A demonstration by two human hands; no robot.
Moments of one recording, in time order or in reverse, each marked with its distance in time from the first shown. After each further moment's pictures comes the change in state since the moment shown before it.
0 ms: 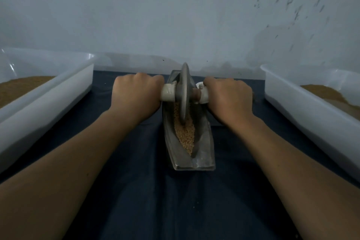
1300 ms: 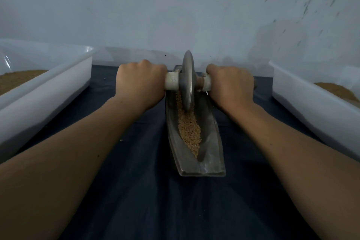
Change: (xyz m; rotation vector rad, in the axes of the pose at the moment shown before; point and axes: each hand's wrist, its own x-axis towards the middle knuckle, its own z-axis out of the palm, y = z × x) left_hand 0.022 -0.002 0.018 0.000 -0.010 -0.050; right_hand 0.027 0.001 0.021 -0.002 -0.031 0.024
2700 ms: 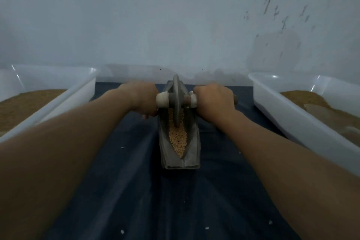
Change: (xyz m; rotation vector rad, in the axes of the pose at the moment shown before) left_hand 0.033 -0.012 -0.019 -0.231 -0.793 0.058; right_hand -0.005 0.002 -0.024 0.116 -0.224 -0.028
